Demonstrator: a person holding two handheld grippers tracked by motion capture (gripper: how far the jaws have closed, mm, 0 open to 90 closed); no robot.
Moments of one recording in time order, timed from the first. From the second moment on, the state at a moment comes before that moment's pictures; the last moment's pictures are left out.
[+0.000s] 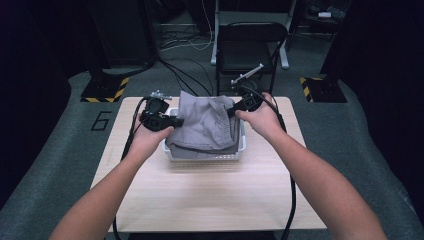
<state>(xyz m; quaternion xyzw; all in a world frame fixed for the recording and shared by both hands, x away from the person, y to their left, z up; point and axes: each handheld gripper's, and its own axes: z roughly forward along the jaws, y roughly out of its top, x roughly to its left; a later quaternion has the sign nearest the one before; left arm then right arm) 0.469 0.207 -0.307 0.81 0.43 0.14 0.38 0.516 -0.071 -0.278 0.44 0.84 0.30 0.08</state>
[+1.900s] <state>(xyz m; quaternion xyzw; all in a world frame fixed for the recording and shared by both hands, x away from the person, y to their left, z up) 0.551 0.203 -0.365 0.79 0.47 0.13 0.36 0.593 -0.062 -0.324 0.50 0.81 0.29 0.09</state>
